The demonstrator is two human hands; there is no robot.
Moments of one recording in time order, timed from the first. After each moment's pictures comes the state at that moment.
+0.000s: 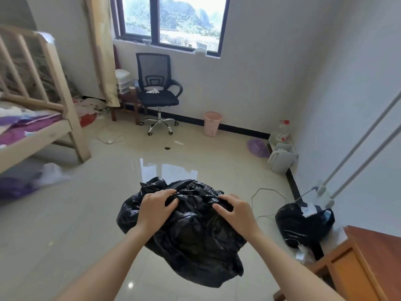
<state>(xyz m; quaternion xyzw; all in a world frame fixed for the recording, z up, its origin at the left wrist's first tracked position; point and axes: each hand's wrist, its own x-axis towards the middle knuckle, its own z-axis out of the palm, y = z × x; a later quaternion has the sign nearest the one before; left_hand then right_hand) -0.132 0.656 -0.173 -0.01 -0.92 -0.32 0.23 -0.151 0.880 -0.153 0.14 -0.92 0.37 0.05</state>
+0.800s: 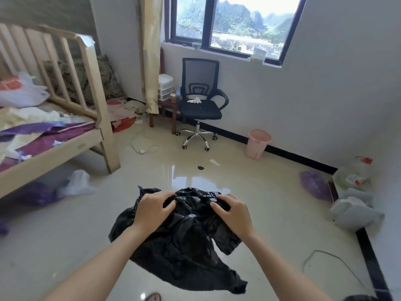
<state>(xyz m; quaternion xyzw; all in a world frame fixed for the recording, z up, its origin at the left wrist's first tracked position) -0.448 0.490 -0.187 0.10 -0.93 -0.27 0.24 -0.531 0.696 -0.181 0.23 -0.89 0.40 0.00</state>
